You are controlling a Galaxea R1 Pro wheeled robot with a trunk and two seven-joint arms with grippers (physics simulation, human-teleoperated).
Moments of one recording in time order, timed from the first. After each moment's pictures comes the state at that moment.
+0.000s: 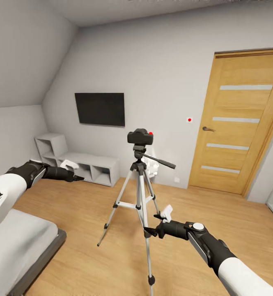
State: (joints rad) left arm -1.39 0.32 -0.27 -0.02 -0.14 0.24 -0.85; right arm -0.64 -0.11 0.35 -0.64 -0.18 0.00 0.81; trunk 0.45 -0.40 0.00
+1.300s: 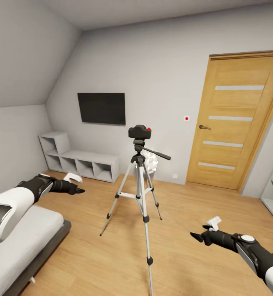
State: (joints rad) left arm -1.27 0.28 -0.27 -0.02 -0.13 0.24 -0.66; right arm -0.64 -0.38 0.21 -0.43 -0.18 -0.01 0.74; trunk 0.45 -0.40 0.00
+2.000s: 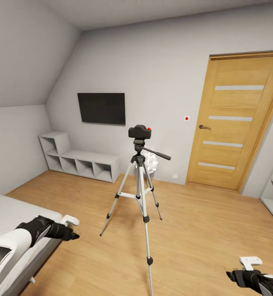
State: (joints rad) left arm -0.96 0.27 -0.27 -0.01 -0.13 0.26 -0.60; right arm -0.63 -0.40 0.20 0.03 -0.18 -0.05 0.29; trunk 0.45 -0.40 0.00
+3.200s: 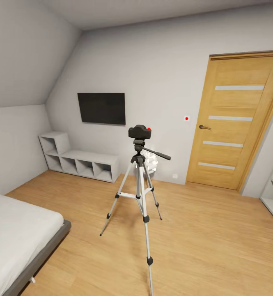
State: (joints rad) left arm -0.37 0.14 -0.23 -0.01 -0.02 0.26 -0.09; right arm -0.27 -0.18 0.20 0.07 -0.18 -0.05 -0.19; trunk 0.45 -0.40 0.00
